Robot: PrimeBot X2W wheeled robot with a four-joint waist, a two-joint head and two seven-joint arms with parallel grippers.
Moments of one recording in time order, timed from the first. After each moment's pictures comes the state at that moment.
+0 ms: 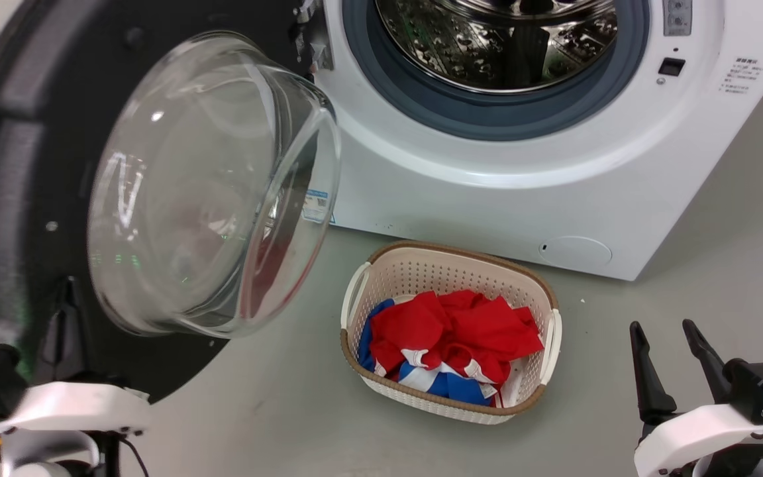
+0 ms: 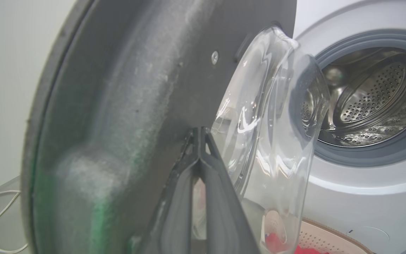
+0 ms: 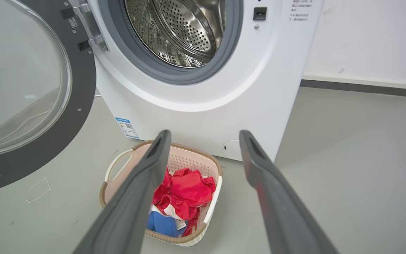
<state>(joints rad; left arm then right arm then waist) 0.00 0.37 -0.04 -0.13 -0.49 0.27 -0.14 0.04 -0.05 -0.07 0.02 0.10 0.13 -0.03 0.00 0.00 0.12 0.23</state>
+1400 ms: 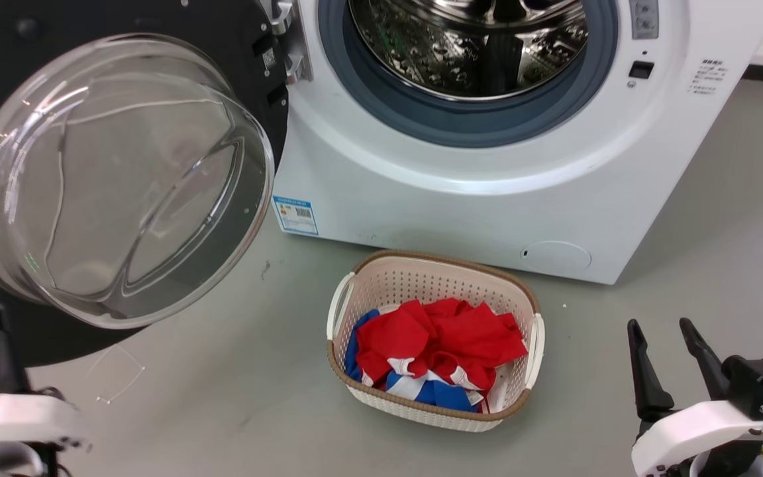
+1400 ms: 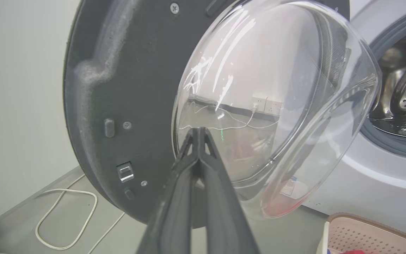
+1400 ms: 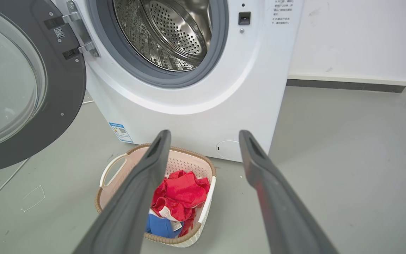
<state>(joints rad) -0.08 0.43 0.12 0.23 -0.46 0.12 -0.26 0.02 -0.05 -0.07 0.03 0.12 0.13 -0.03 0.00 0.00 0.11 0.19</state>
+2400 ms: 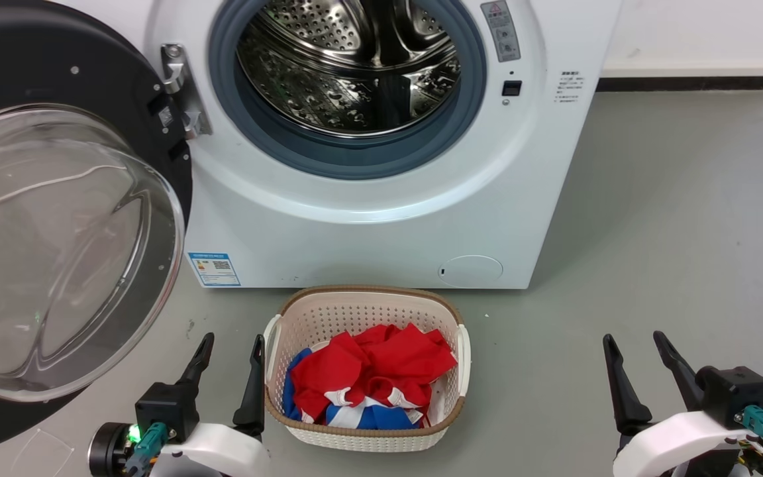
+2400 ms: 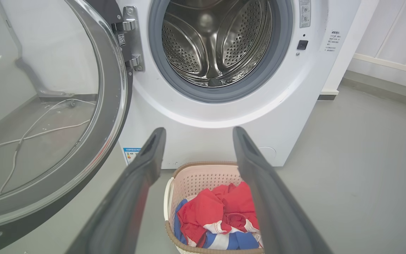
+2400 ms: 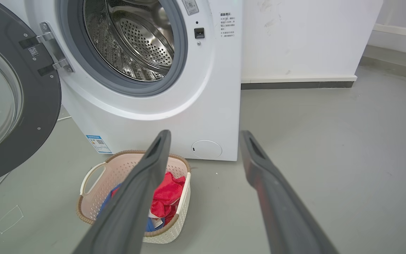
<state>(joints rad) -0.04 0.23 -0.25 0.18 -0.32 0.08 -0.22 0.04 -0.05 -0.01 0.07 0.13 0.13 -0.04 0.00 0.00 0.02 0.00</state>
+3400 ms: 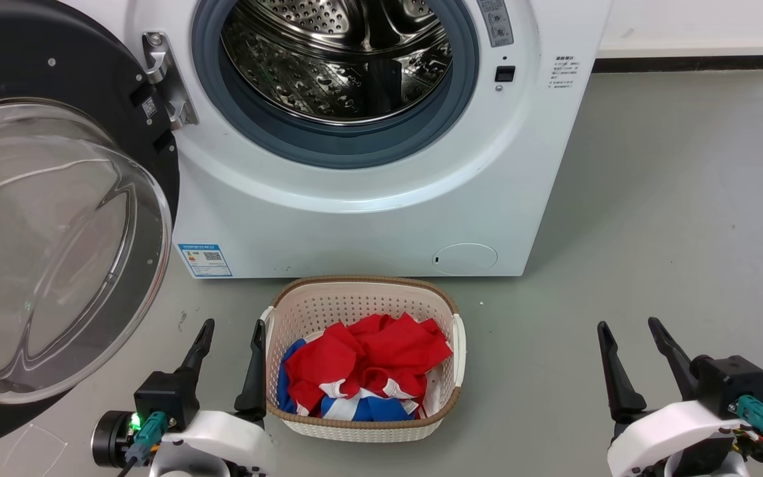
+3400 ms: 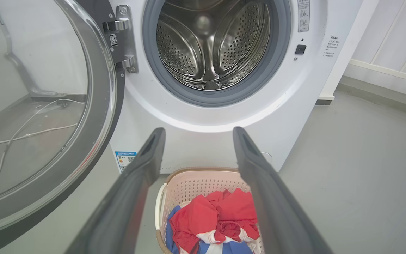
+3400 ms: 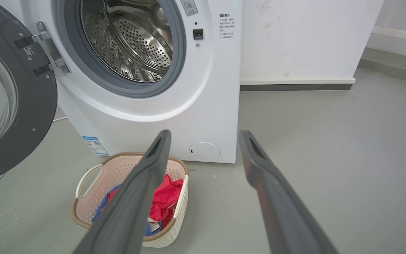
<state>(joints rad) -0.09 0.21 -0.24 0.23 -0.33 0.08 -0.26 0.01 -0.05 0.00 0.08 0.12 0.13 -0.06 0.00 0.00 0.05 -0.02</state>
